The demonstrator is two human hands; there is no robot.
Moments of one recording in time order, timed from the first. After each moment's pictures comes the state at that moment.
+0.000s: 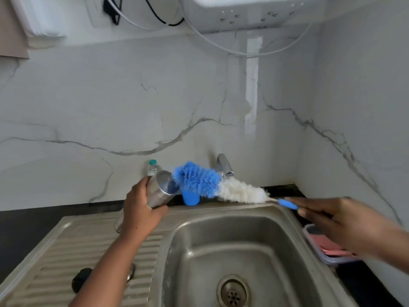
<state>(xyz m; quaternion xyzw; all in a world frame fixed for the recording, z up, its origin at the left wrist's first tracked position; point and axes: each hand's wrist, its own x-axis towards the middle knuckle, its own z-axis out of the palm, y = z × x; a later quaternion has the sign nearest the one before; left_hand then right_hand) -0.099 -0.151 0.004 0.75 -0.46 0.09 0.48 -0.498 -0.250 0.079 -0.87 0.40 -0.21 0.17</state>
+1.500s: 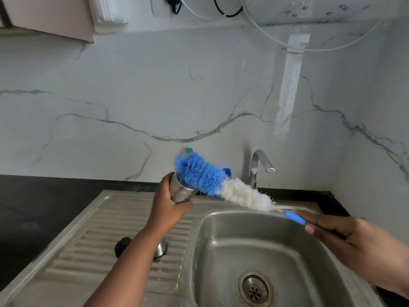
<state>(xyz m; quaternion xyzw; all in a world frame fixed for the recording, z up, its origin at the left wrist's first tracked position) -0.079 -0.103 -0.016 0.70 -0.41 -0.07 0.58 -0.443 -0.208 0.066 -0.90 0.36 -0.15 0.19</state>
